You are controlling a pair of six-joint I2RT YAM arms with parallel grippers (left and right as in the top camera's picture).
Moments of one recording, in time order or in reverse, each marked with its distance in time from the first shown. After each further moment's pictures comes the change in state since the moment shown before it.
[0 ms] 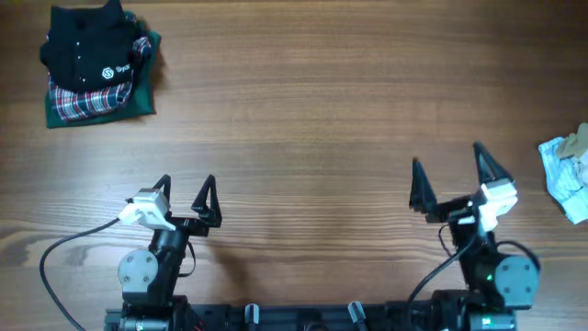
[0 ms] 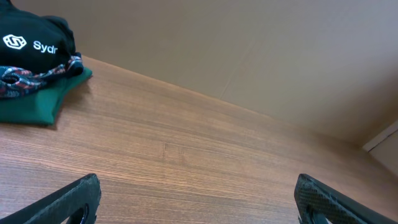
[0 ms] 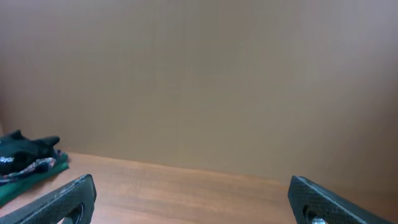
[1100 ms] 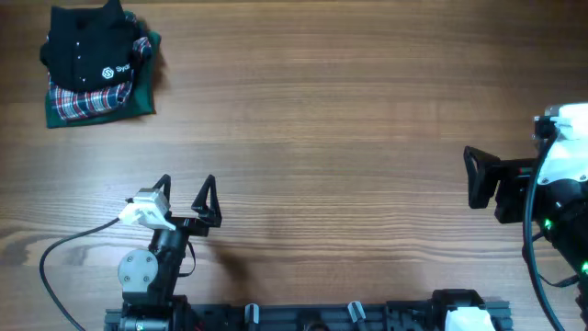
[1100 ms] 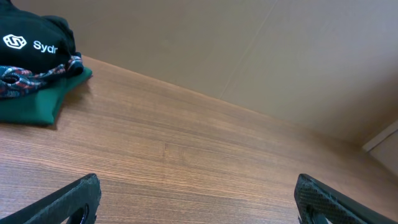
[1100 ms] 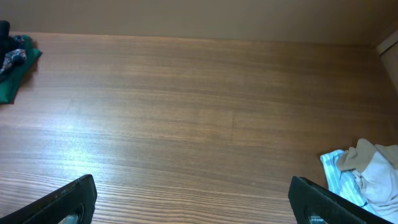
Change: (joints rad) left arm 0.000 0.000 0.000 0.000 0.000 0.000; right arm 0.000 0.798 1.515 -1.572 0.170 -0.092
